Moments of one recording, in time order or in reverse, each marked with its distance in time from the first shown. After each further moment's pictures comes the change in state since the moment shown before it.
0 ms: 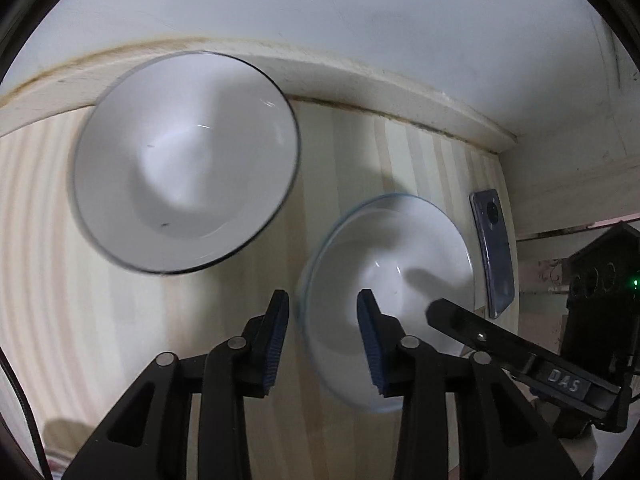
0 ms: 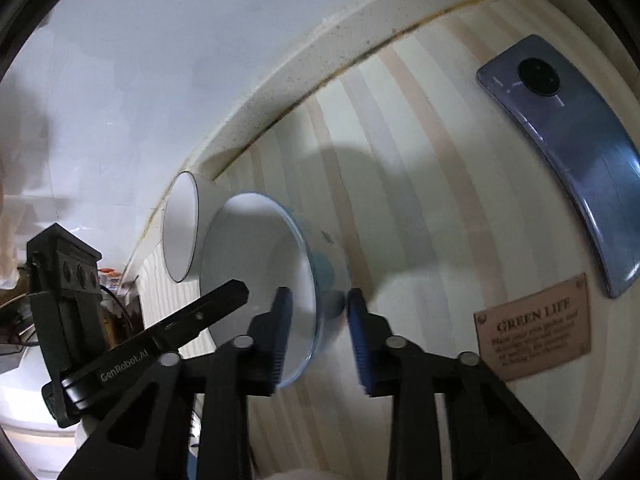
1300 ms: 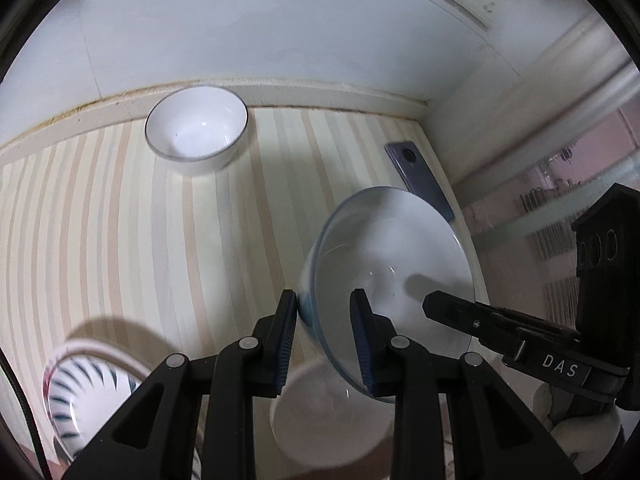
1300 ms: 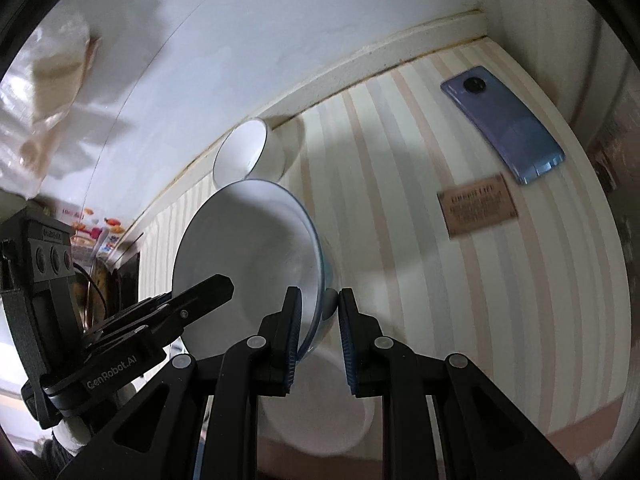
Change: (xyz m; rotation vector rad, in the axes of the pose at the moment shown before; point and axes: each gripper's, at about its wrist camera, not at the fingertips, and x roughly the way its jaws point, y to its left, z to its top) left arm -0.108 -0.040 -0.129 0.166 -0.129 -0.009; right arm -0.096 0.037 -0.141 -0.137 -0.108 -0.059
